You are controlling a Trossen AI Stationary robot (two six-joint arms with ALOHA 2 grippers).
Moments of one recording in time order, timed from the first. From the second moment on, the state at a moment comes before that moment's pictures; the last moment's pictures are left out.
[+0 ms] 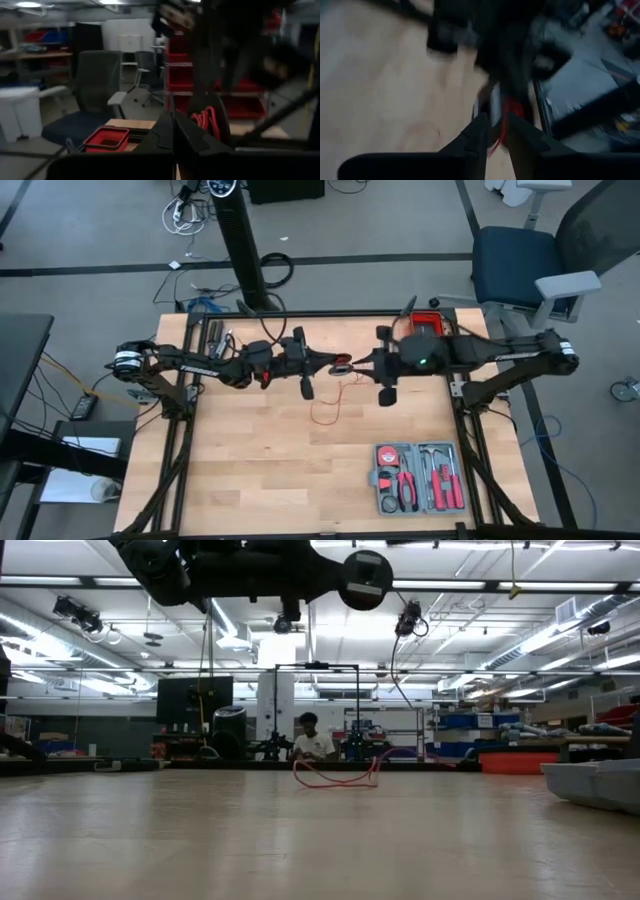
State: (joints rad) left arm 0.13 1.55 0.81 0.89 -0.03 0.01; right arm 0.09 1.19 1.19 -0.47 0.27 -0.37
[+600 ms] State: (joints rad) left arm 0.12 1.55 0.81 0.88 0.09 0.15; right arm -0.02 1.26 1.19 -0.35 0.14 -0.30
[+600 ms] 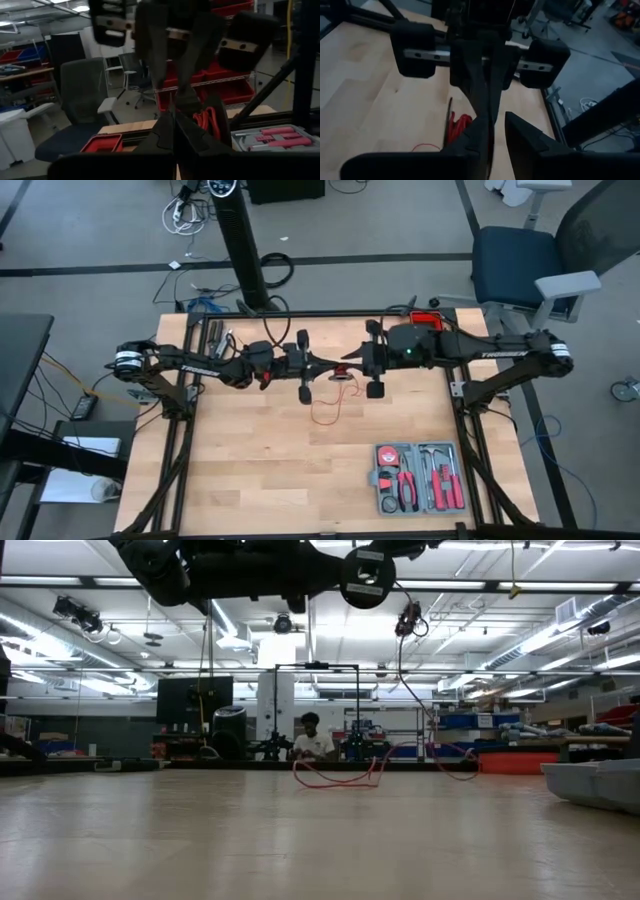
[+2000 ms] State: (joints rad) left arm 0.13 1.55 0.82 0.86 -0.03 0.10; right arm -0.09 1.29 1.19 -0.39 0.15 -0.29
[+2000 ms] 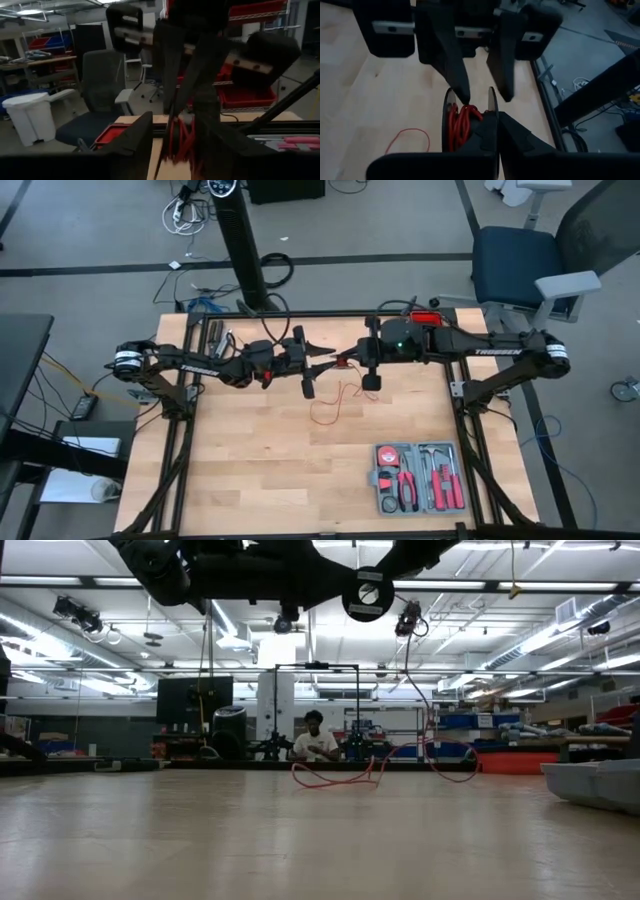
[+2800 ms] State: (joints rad) left arm 0.14 1.55 0.81 0.83 0.07 0.01; right arm -0.13 1.20 1.19 -0.01 0.14 -0.36
